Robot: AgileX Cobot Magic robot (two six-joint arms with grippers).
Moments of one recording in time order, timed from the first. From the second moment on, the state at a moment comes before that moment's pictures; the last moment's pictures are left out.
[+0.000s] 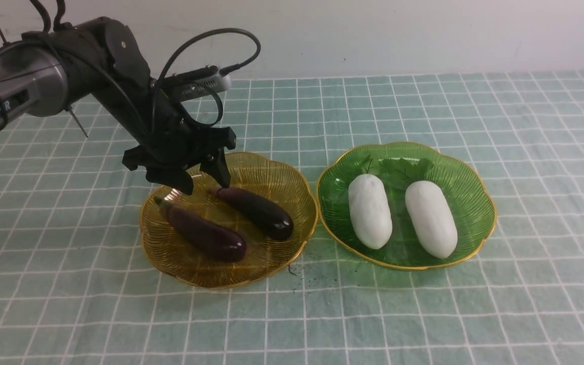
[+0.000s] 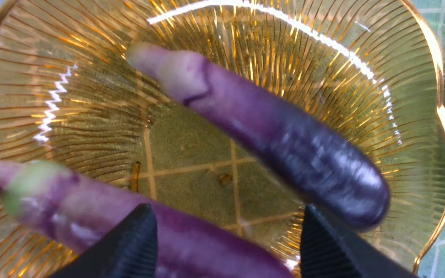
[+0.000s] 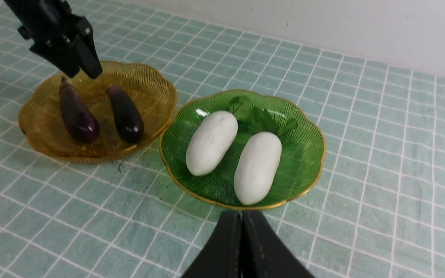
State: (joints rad) right arm 0.52 0.35 -0.78 -0.15 0.97 0.10; left arm -0.16 2.06 -1.72 -0.32 1.05 -0.01
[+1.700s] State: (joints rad) right arm 0.49 0.25 -0.26 -0.16 0.14 0.10; left arm -0.16 1.72 -1.72 -0.31 1.24 0.12
